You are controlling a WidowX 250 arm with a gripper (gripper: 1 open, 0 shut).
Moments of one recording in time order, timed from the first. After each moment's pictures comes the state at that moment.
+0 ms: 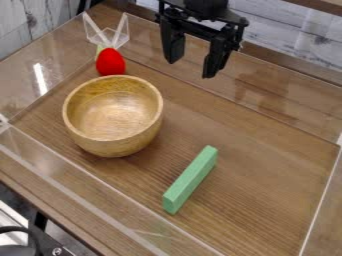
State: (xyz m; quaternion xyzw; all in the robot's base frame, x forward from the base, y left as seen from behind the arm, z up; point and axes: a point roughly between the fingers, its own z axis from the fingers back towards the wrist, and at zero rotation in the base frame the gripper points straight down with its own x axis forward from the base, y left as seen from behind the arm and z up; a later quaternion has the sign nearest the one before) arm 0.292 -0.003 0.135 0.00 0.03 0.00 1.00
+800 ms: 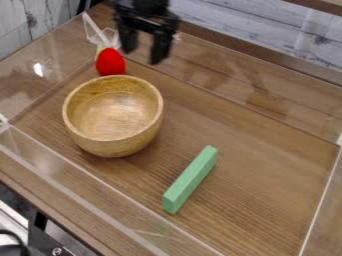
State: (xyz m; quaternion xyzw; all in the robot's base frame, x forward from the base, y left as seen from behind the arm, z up) arm 0.313 0.131 0.094 -0.01 0.04 0.04 1.00
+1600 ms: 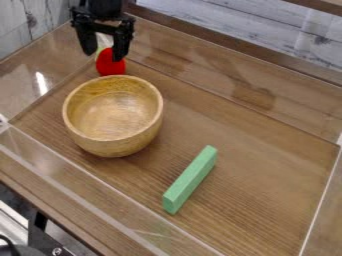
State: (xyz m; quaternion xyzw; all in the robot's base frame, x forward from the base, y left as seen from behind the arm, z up) arm 0.332 0.171 0.074 0.00 0.03 0.11 0.99
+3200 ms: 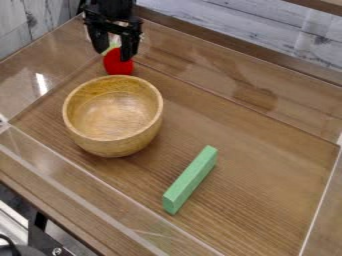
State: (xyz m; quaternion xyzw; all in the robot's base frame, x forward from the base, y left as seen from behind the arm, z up) arm 0.336 0.185 0.066 0.00 0.00 0.07 1.00
